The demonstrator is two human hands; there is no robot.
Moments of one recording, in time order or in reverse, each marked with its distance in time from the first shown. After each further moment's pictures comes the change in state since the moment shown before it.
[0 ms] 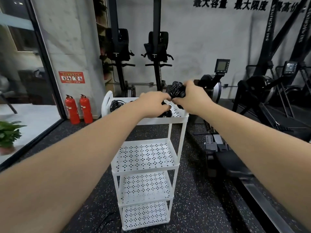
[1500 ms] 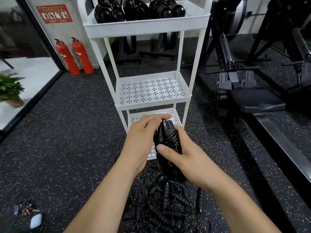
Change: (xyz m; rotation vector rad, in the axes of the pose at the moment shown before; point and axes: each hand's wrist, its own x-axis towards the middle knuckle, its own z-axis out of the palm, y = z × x) left_hand -0.256 0.044 0.209 -1.392 0.147 -0.577; right_hand -0.307 0.076 0.182 0.723 -0.511 0.182
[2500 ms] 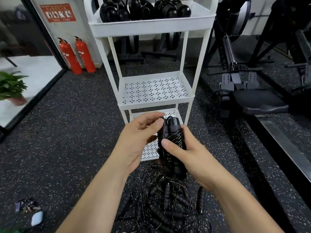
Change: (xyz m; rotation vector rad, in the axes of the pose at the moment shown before) left_hand 0.002 -0.003 -0.030 -0.142 -0.082 -0.072; right_hand 0.007 0.004 0.001 0.277 -0.005 0.060
